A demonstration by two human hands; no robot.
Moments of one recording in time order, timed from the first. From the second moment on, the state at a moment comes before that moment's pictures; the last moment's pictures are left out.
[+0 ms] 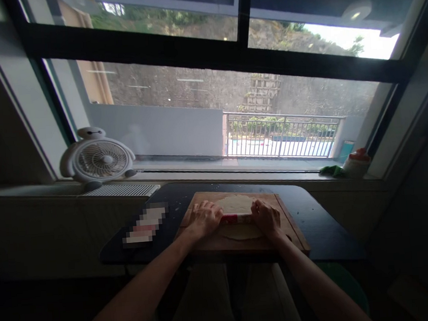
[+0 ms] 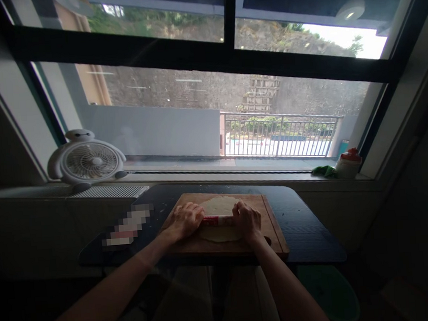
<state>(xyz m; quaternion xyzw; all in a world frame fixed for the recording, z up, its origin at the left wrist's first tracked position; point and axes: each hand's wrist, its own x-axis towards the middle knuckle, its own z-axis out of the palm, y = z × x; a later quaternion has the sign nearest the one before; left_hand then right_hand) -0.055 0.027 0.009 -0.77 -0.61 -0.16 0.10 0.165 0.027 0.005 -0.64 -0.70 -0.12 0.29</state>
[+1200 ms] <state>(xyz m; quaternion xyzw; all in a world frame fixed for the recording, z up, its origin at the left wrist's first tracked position) -0.053 0.083 0.018 -0.75 -0.66 -0.09 -0.01 0.162 0.064 0.027 -0.69 -0.70 -0.04 0.19</state>
